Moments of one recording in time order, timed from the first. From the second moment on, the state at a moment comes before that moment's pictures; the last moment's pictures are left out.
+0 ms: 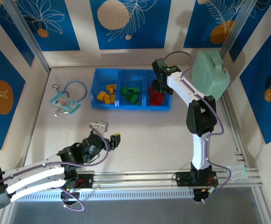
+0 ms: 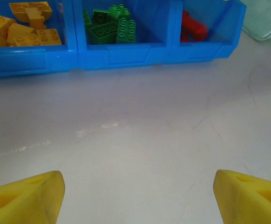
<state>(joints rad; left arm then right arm) -1.05 0.70 0.37 -0.19 -0.45 -0.52 0.38 2.07 1.89 -1.05 0.17 0.44</state>
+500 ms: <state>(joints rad) -1.05 0.61 0.43 -0.34 -0.55 -0.47 0.42 1.64 1.51 -0.85 0.06 0.39</state>
